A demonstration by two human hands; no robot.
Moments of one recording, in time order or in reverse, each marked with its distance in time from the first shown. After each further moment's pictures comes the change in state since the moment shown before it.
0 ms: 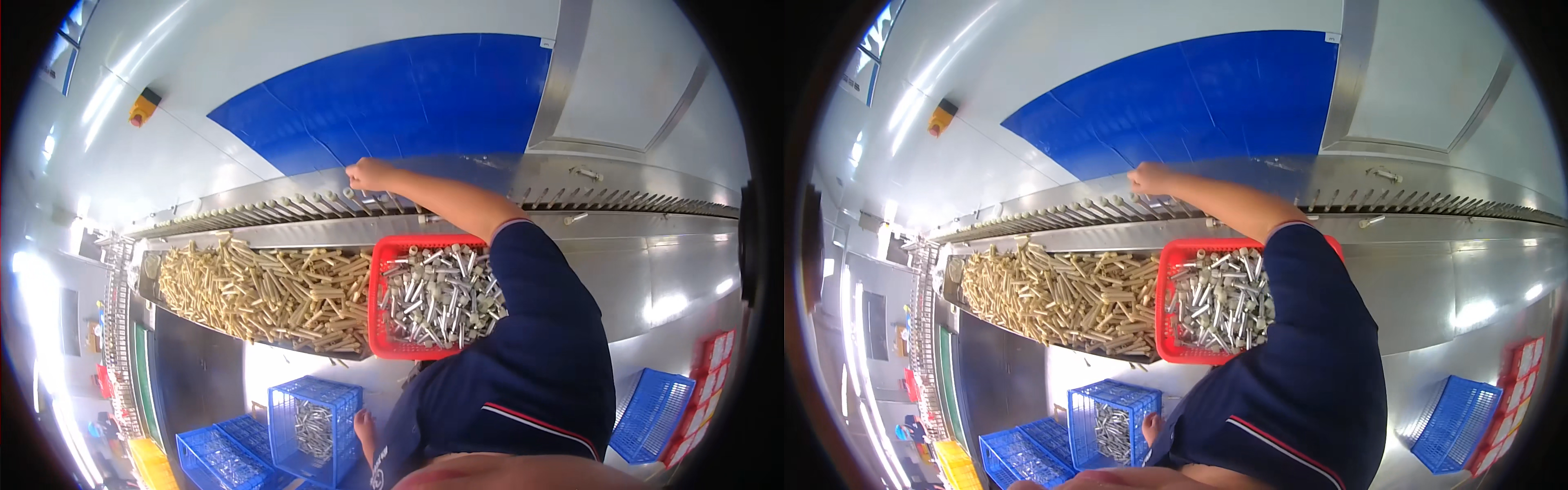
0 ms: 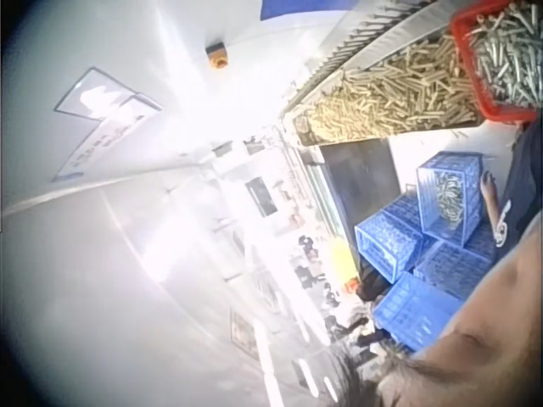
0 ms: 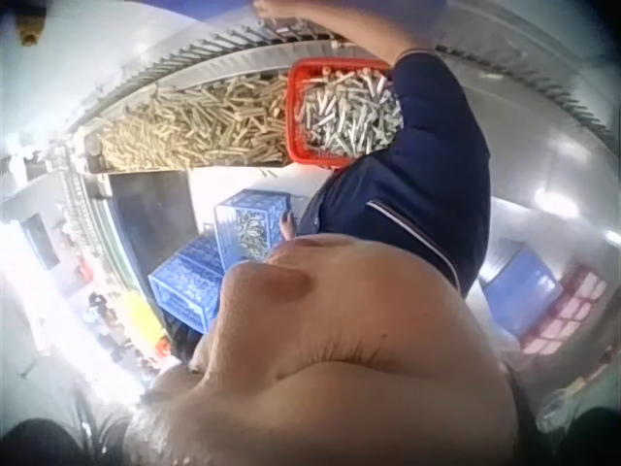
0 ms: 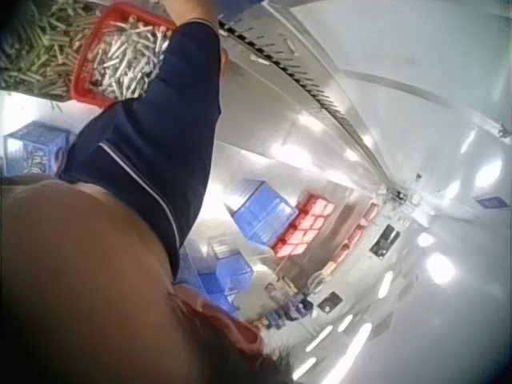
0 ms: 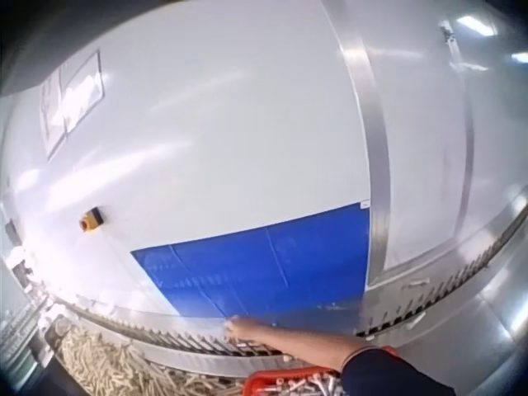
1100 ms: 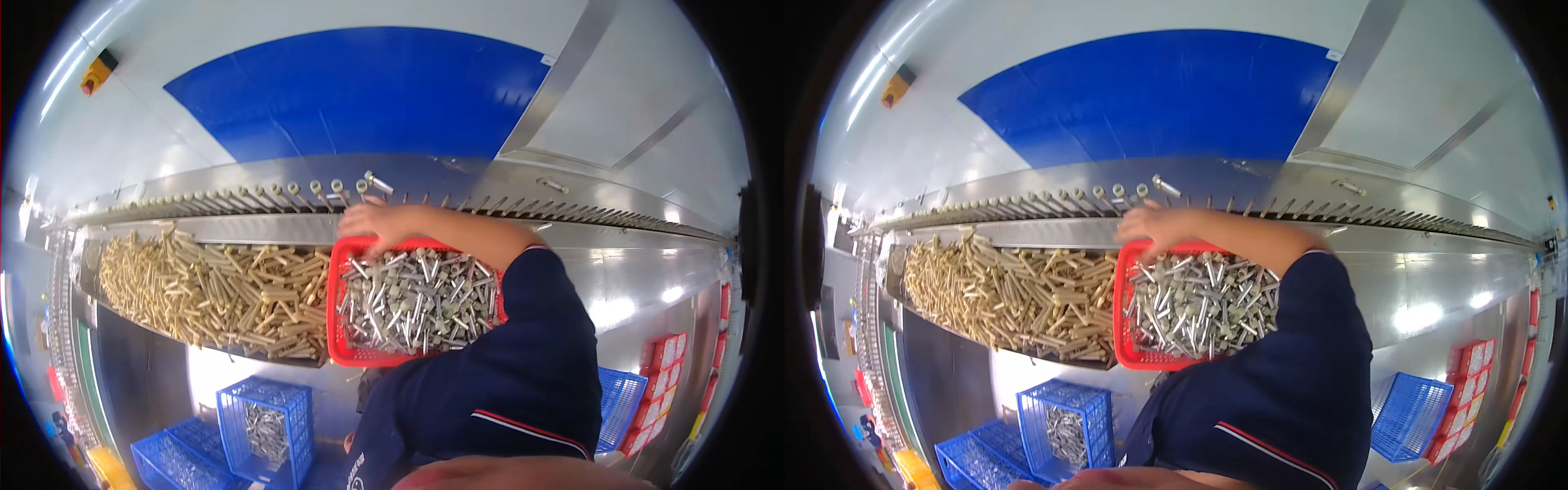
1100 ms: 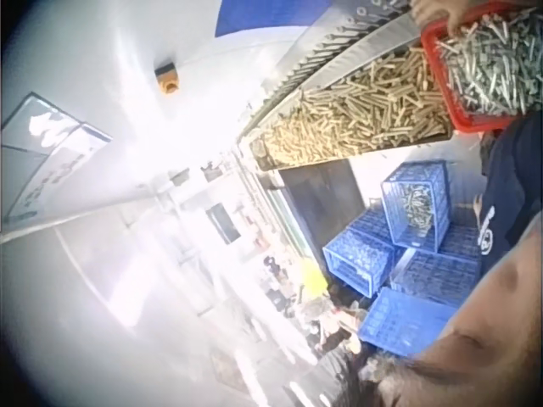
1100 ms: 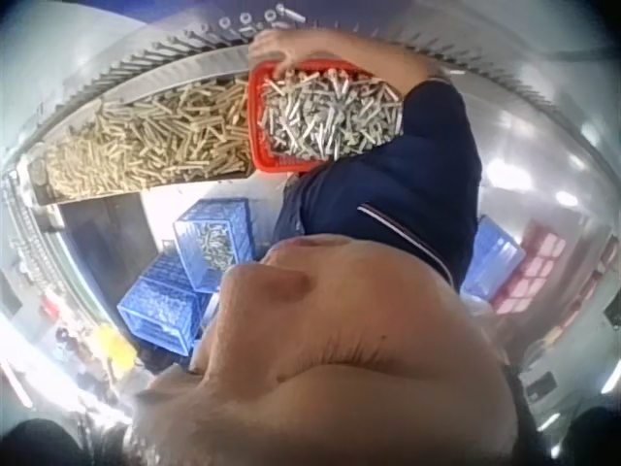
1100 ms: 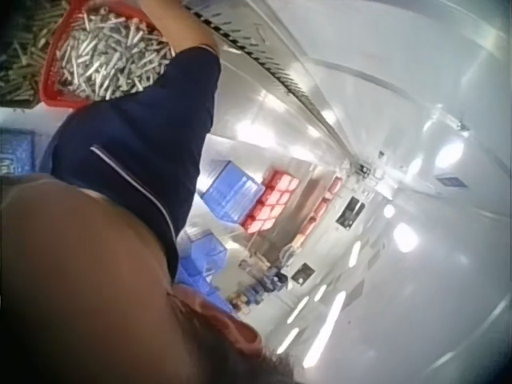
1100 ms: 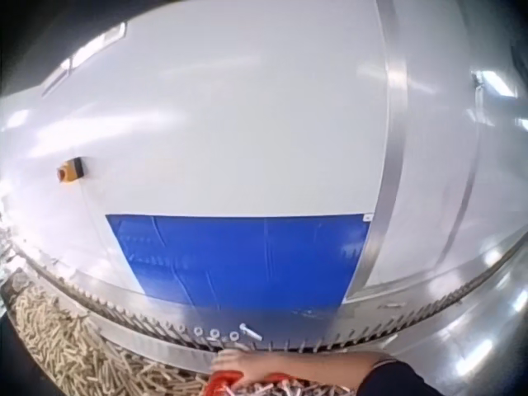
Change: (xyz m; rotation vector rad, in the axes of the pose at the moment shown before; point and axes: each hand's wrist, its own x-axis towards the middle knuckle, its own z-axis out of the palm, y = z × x) left_hand -0.015 -0.152 0.038 -0.026 -0.055 -0.156; right_hand -0.117 -0.042 -0.031 0.139 -0.255 -0.329
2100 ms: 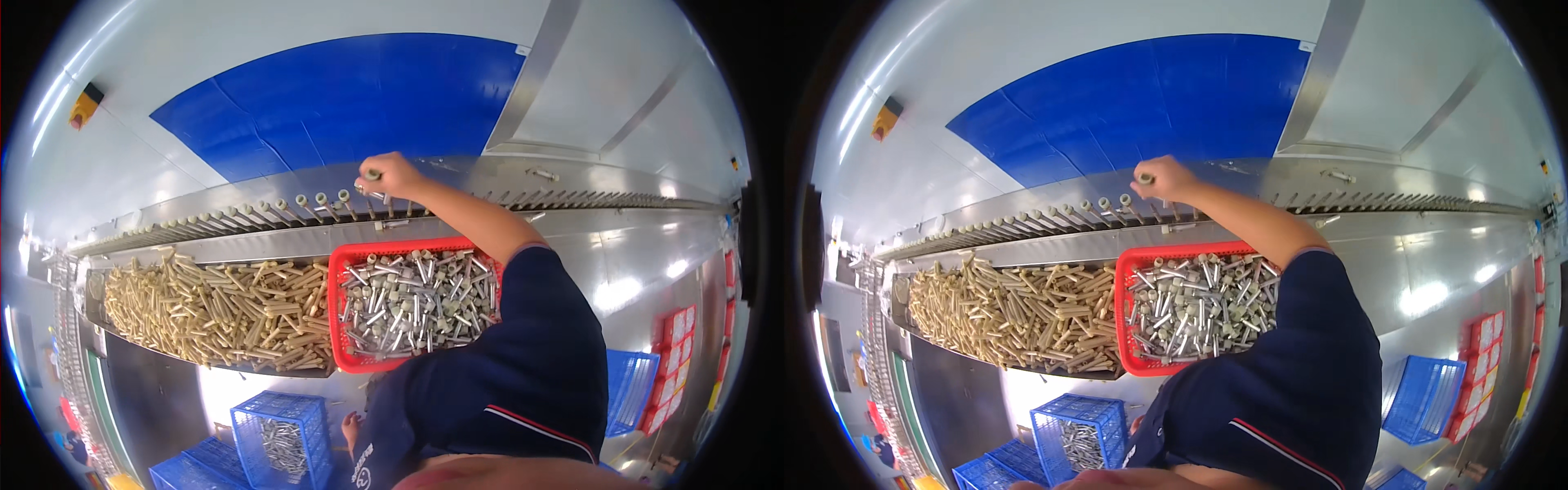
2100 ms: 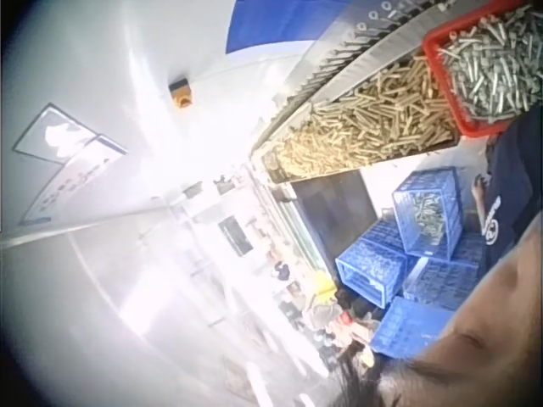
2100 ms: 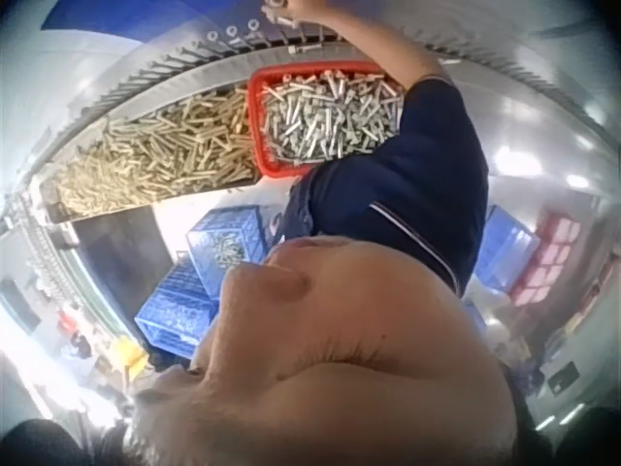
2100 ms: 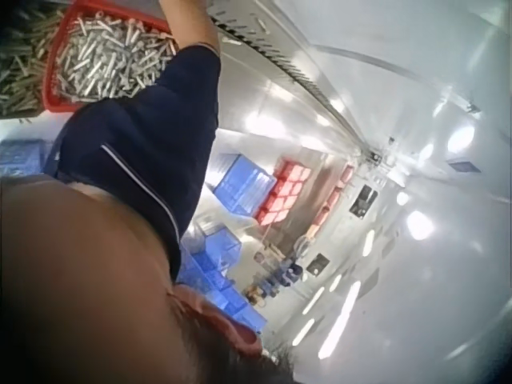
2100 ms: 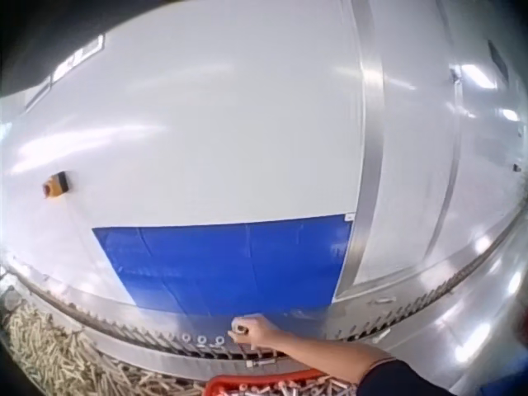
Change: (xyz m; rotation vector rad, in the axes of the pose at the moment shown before) left_hand 0.089 0.052 0.006 -0.170 -0.193 -0.124; right_hand -0.022 0.030 -0.057 -0.054 0.569 0.253
